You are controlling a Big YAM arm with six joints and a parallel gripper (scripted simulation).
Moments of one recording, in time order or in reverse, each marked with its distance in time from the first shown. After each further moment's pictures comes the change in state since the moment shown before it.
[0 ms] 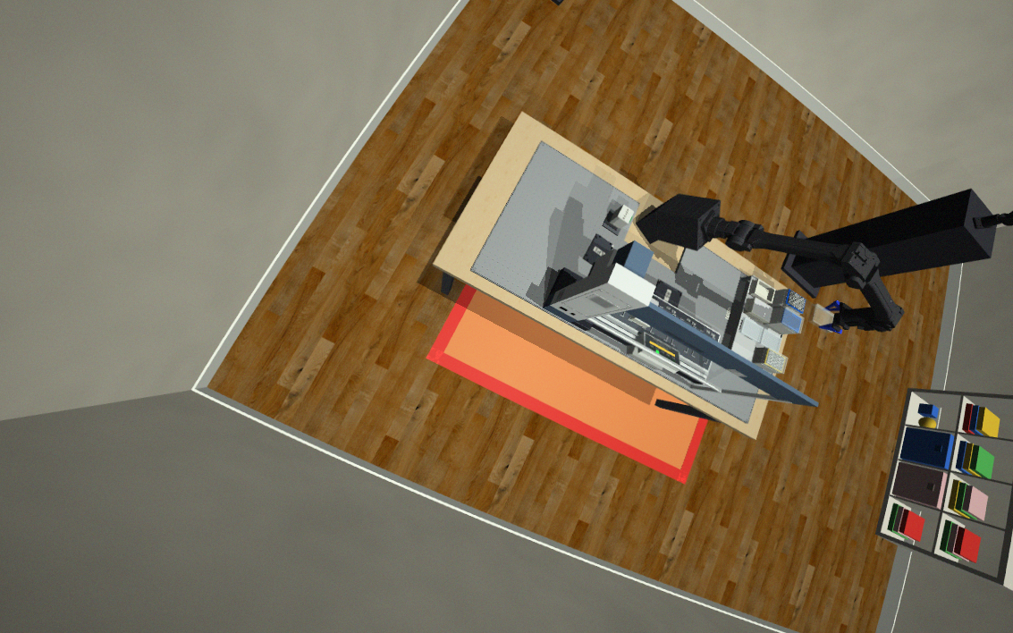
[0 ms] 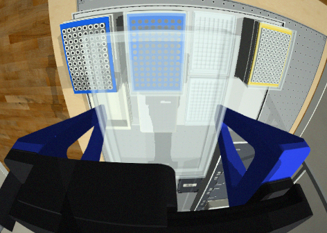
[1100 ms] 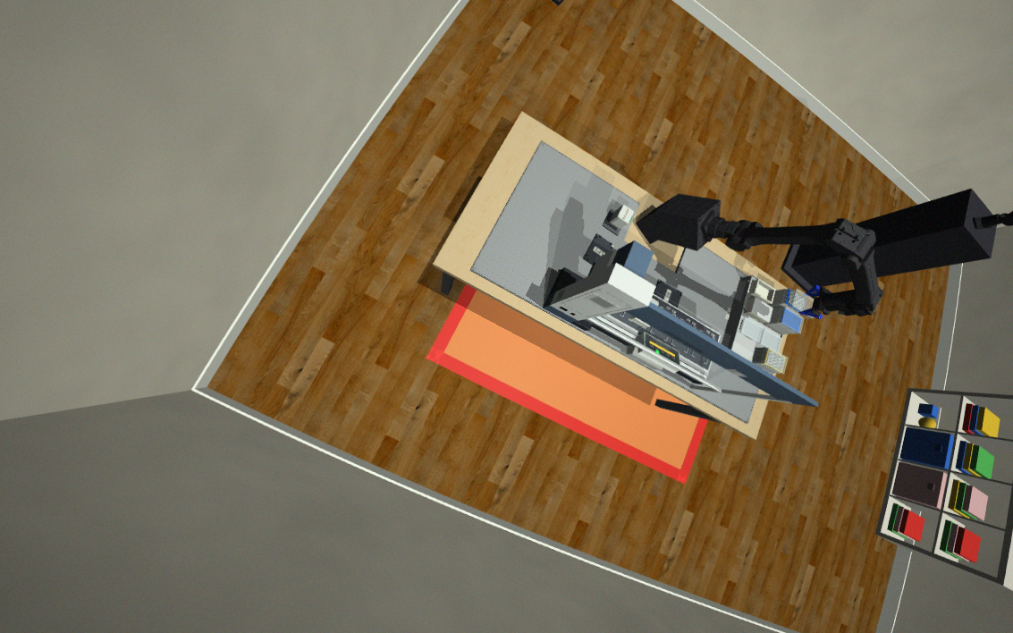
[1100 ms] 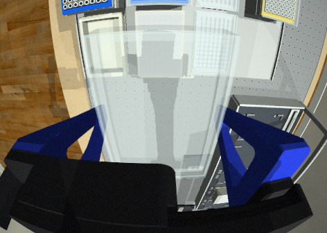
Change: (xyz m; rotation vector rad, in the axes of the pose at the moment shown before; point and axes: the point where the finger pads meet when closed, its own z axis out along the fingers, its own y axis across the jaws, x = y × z) arm 0.139 0.004 -0.005 0.001 -0.013 0.003
